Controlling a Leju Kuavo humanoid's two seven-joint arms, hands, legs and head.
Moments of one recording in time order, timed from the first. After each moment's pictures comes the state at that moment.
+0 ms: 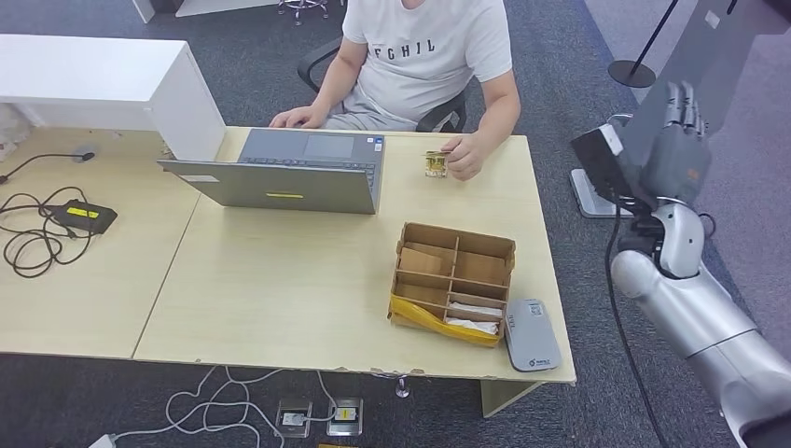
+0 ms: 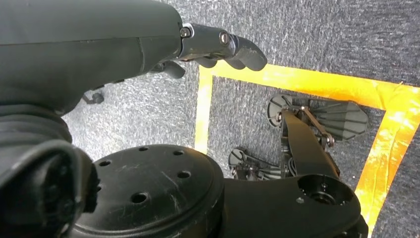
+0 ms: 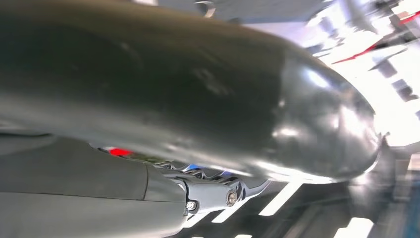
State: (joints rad) left arm -0.11 0.06 -1.18 -0.21 1.27 0.20 -0.09; right arm -0.75 -0.56 0.75 -1.22 0.39 -0.60 0.41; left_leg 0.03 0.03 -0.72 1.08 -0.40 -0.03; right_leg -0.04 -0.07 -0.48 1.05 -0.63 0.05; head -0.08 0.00
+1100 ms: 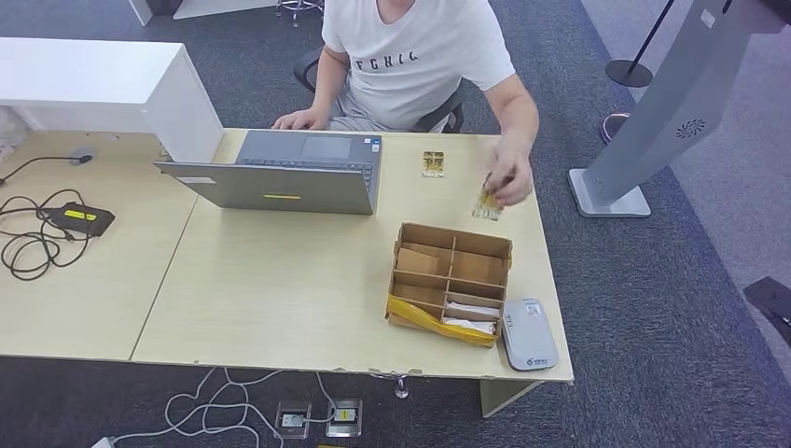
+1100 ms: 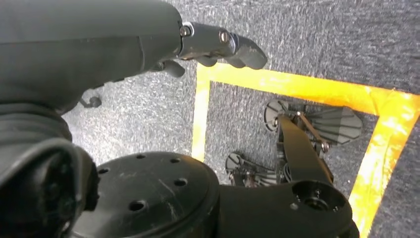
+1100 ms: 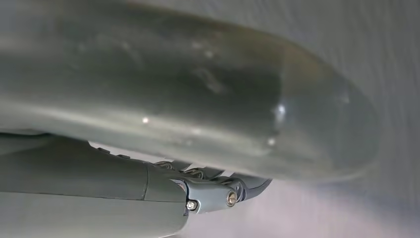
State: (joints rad) left arm -0.11 0.08 -1.18 -0.21 1.27 0.21 -0.10; right arm -0.25 -0.74 -0.22 -0.93 0.25 0.76 0.26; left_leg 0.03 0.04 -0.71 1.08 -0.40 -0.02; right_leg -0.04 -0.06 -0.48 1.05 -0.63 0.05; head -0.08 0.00
